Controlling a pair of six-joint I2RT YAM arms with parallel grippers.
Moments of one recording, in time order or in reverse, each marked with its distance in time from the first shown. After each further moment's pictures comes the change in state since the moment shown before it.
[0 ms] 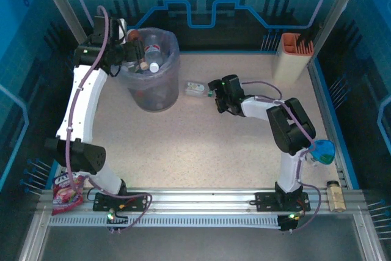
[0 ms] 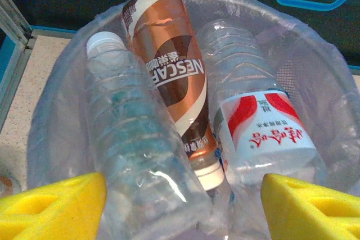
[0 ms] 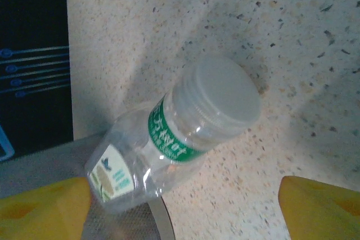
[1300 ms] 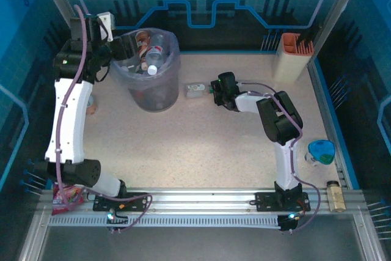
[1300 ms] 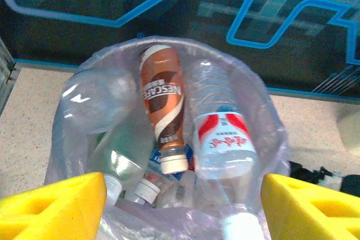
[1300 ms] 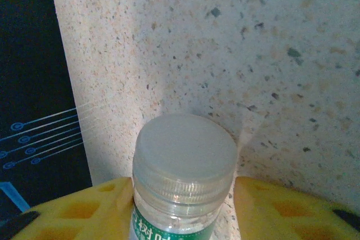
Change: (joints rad) left arm 0.035 -0.168 0.011 0.000 0.126 -0.005; right arm -0.021 0.171 0.137 0.052 0.094 0.135
